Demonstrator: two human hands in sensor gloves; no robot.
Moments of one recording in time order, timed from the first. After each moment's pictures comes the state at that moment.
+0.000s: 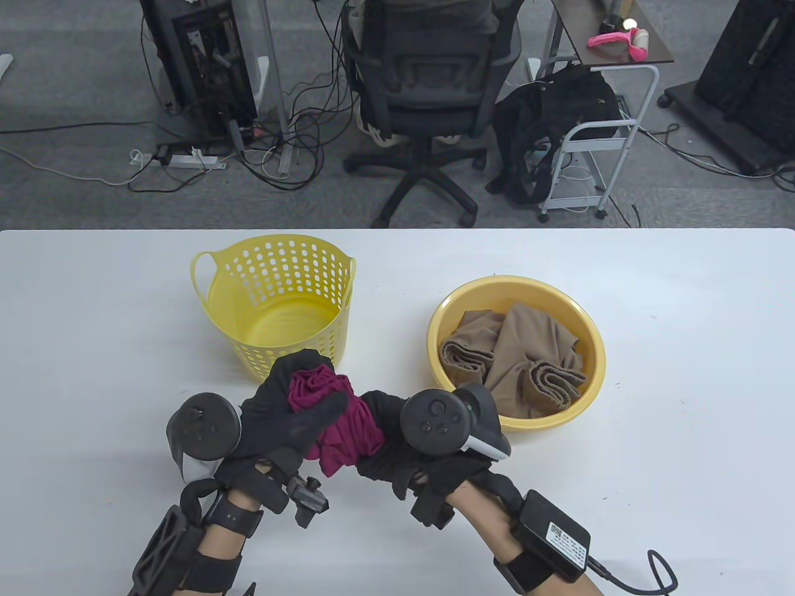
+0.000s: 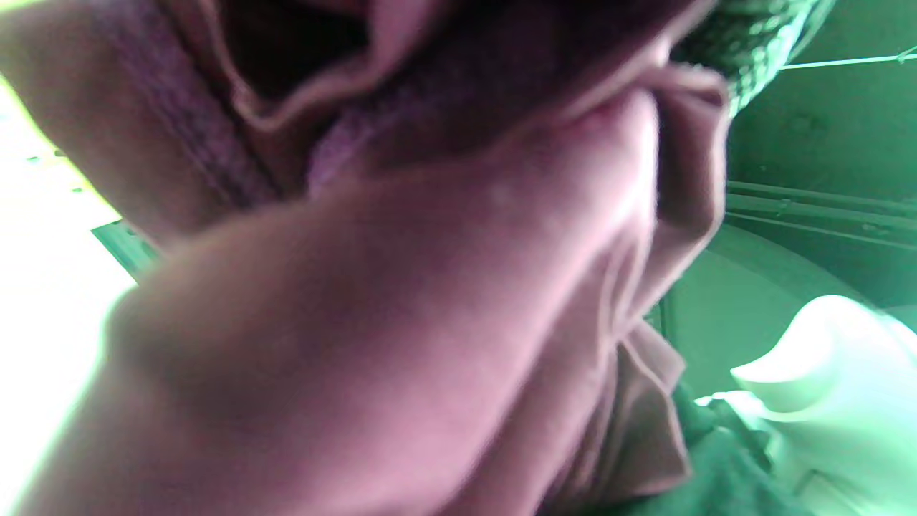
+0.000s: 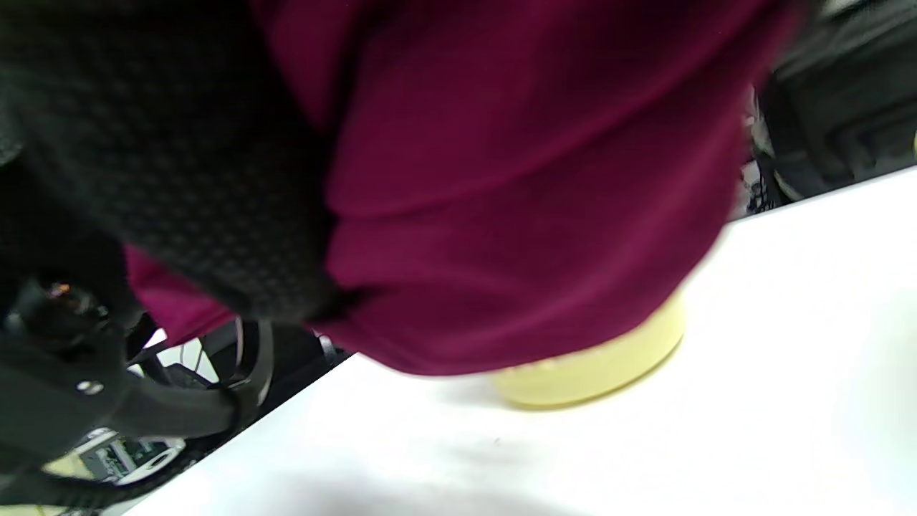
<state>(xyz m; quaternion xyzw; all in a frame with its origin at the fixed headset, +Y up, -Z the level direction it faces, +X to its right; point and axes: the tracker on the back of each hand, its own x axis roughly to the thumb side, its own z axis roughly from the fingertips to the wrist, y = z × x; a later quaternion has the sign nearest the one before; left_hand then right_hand) -0.205 -0.618 -0.281 0.09 -0.23 0.51 0.82 0.016 -0.607 -0.279 0.32 -0.04 0.90 0.28</state>
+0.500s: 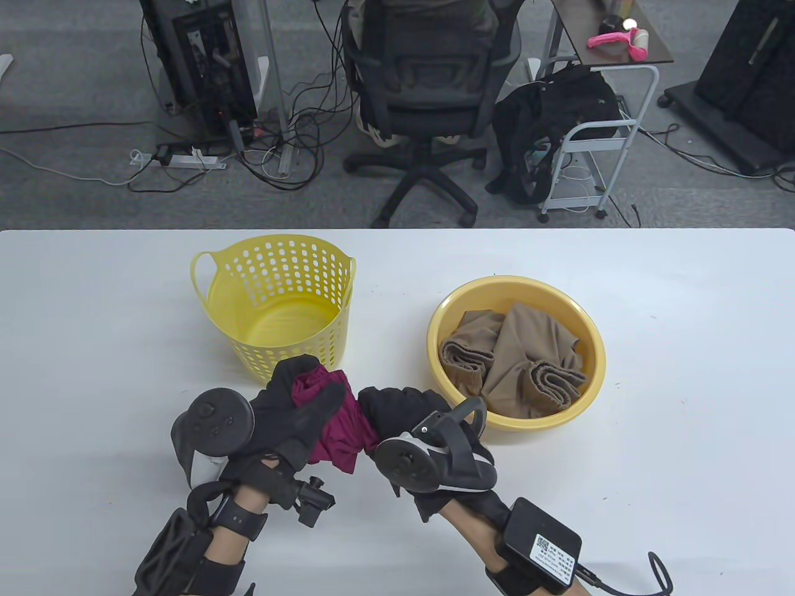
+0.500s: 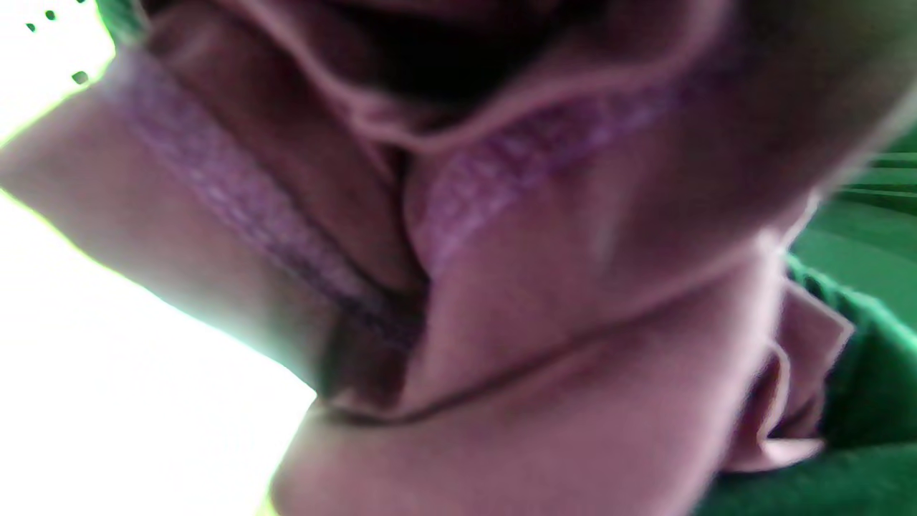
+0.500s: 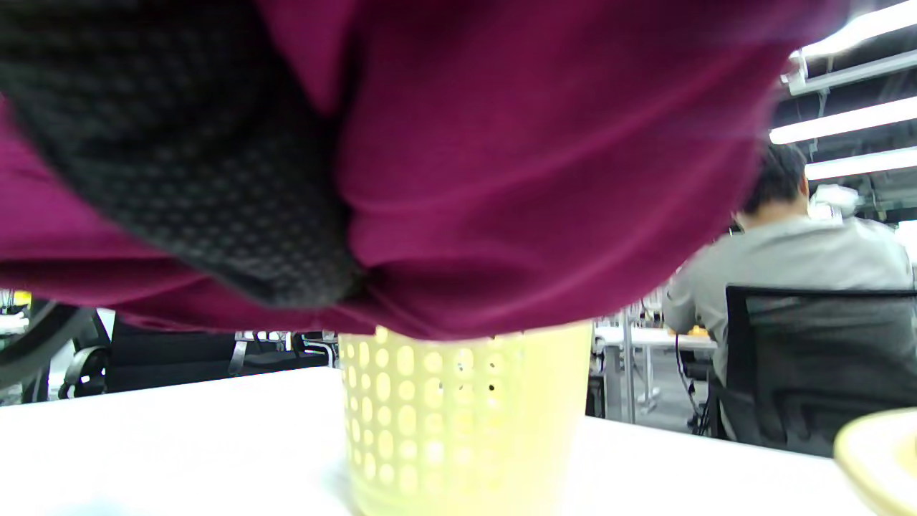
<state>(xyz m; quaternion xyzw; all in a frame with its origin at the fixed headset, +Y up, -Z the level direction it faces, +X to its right) -0.204 -0.625 -0.282 0.06 -0.14 0.47 0.87 0.001 -0.601 -0.258 0.33 -0.22 0.92 0.08</state>
